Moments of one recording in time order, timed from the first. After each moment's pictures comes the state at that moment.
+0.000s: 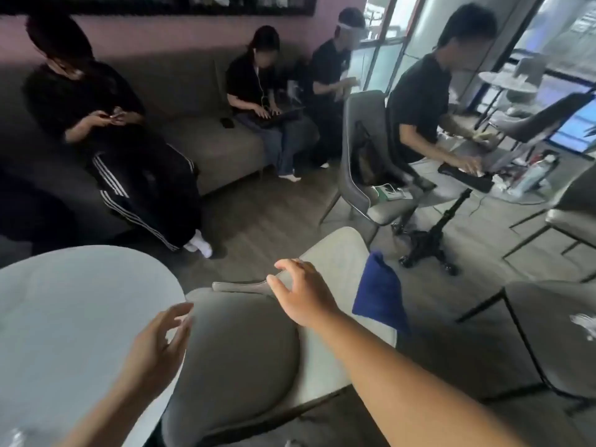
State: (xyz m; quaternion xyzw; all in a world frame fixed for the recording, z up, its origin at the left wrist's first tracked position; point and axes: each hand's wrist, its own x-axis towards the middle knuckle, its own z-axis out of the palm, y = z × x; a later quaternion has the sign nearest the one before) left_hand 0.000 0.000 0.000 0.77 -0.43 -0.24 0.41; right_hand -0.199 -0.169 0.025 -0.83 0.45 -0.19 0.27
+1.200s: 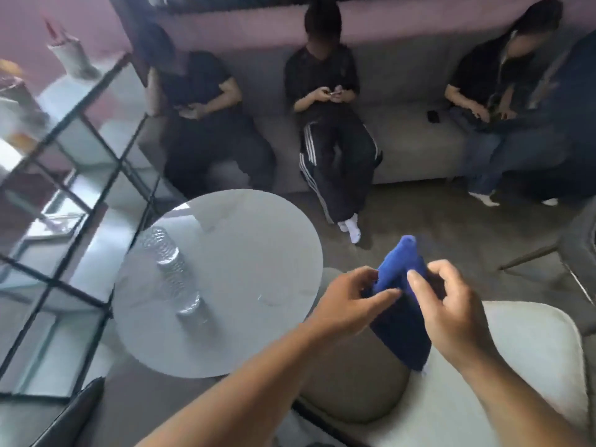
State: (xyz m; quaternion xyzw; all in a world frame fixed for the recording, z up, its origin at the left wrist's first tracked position) left_hand -0.052 -0.085 0.045 0.76 -0.32 -0.28 0.50; right_hand -0.168 -0.210 0.058 -0.82 0.29 -0.26 0.41
